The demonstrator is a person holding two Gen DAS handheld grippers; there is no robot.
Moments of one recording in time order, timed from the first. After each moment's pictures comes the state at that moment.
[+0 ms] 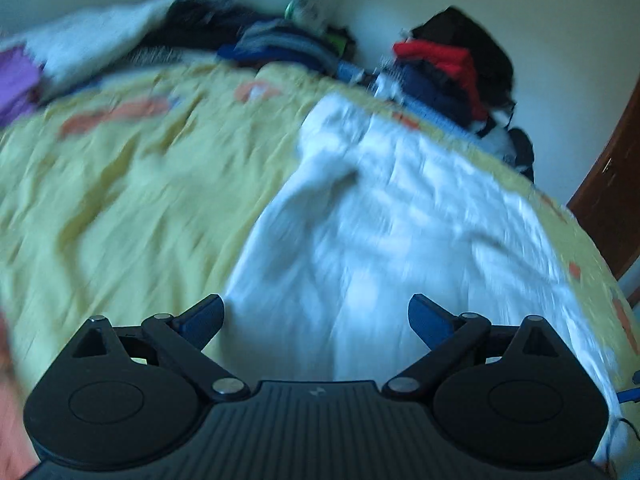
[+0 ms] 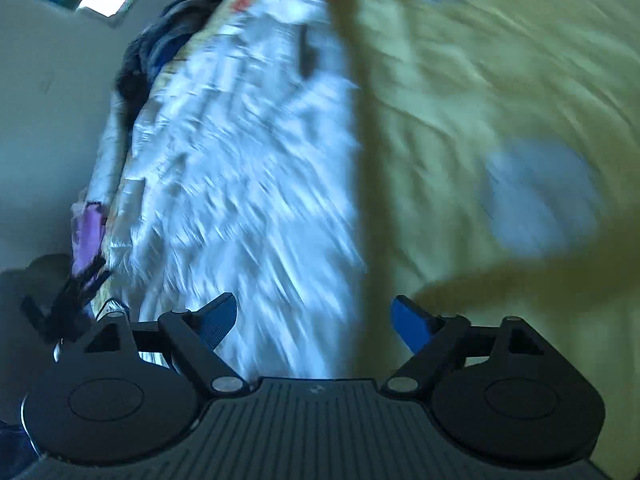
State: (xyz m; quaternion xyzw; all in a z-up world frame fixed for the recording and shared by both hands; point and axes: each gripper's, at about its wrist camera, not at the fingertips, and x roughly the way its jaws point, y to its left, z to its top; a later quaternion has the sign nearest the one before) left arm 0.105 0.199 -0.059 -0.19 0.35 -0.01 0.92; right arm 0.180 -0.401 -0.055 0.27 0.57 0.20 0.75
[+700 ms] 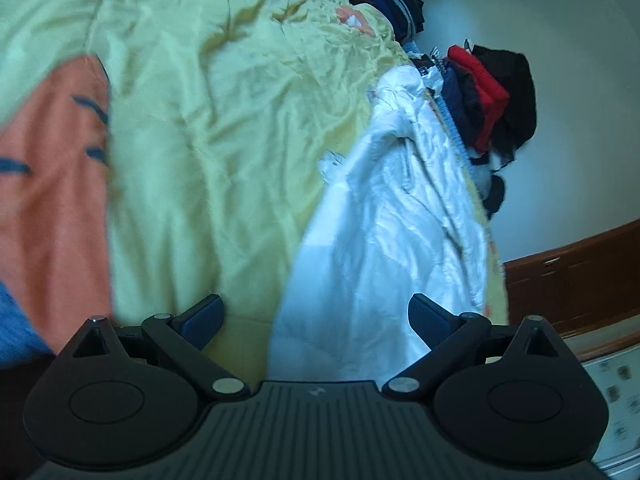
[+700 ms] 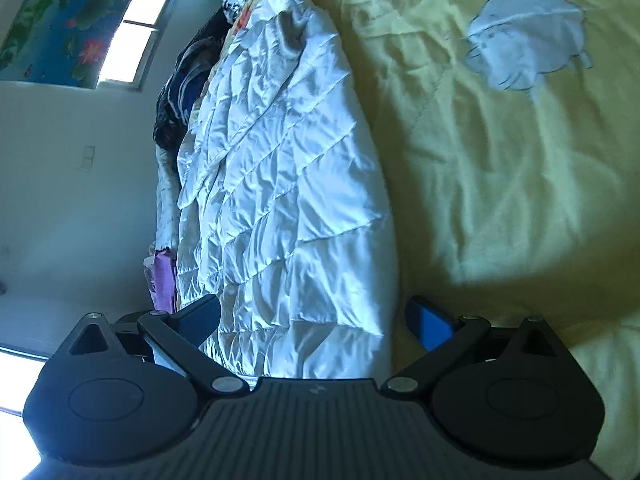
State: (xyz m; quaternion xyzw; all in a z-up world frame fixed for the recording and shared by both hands) left arm 0.040 0.290 -0.096 -0.45 0.41 -0.04 0.79; right arm 0.153 -0.395 -0.087 0.40 0.52 0.23 0.72
